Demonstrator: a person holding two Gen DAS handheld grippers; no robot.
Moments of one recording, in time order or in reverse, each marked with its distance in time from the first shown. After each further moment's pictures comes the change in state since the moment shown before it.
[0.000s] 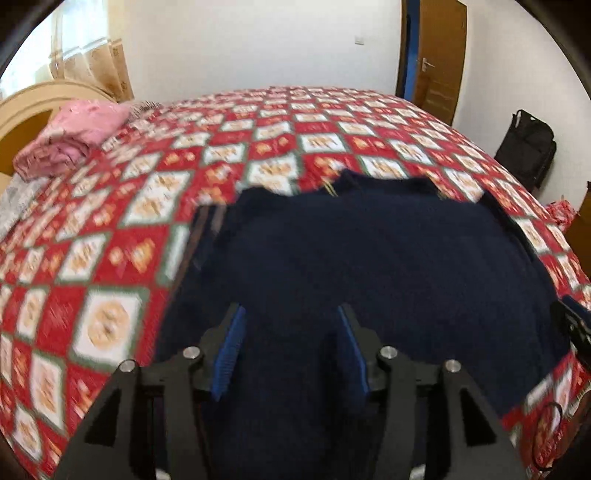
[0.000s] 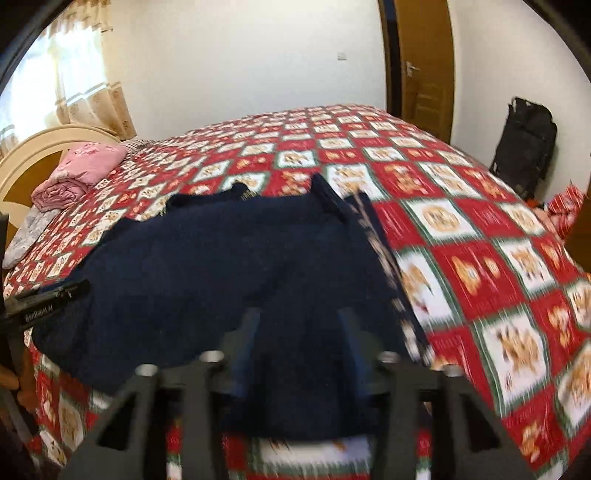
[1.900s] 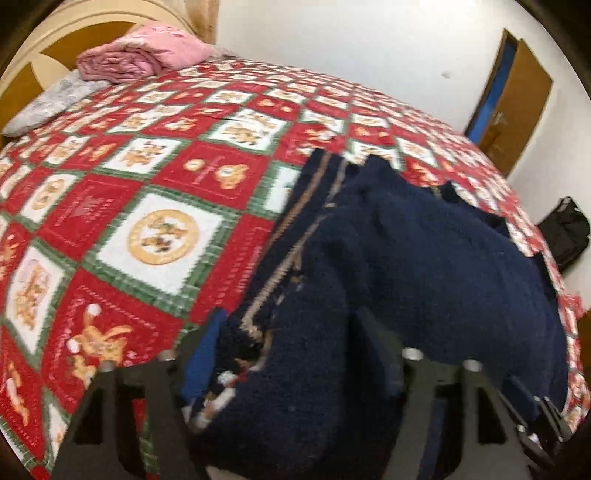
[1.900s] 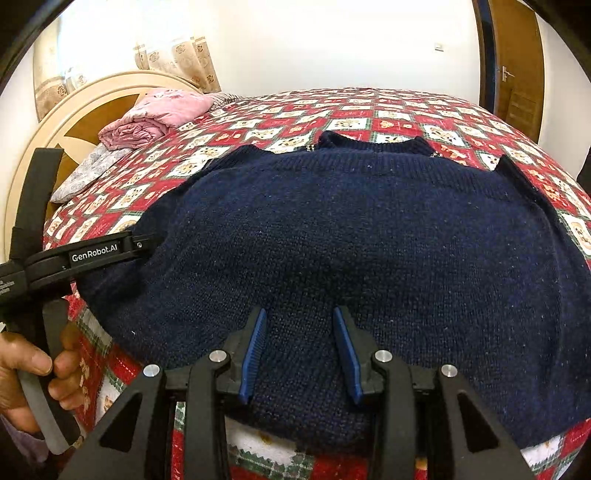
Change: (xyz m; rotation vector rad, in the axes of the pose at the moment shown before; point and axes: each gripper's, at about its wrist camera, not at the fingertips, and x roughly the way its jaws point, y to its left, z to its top) left arm 0.015 0.089 -0.034 -0.340 0.011 0.038; right arm 0.057 0.148 -0.032 -0.210 0.085 0.259
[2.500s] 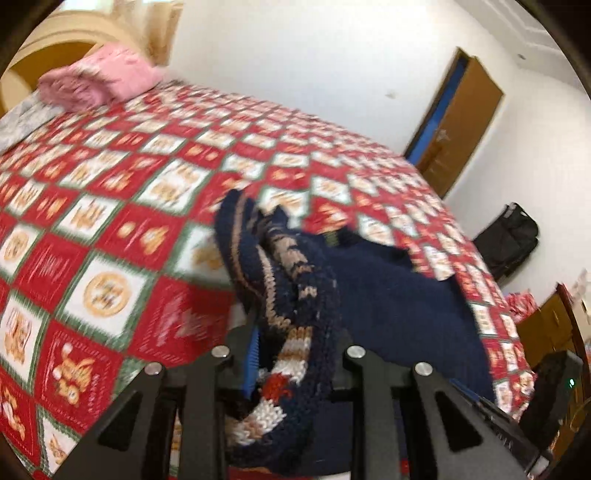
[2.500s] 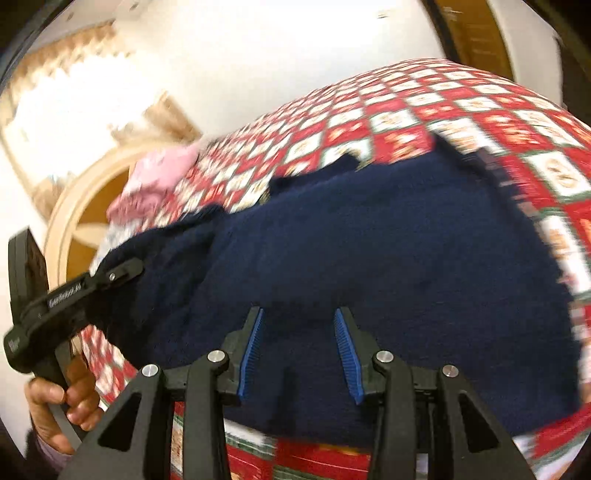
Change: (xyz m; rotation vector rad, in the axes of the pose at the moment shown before) left arm -0.062 -0.063 0.036 0.058 -0.089 -0.219; right arm -0.057 -0.106 0.021 0.335 -0.040 0.182
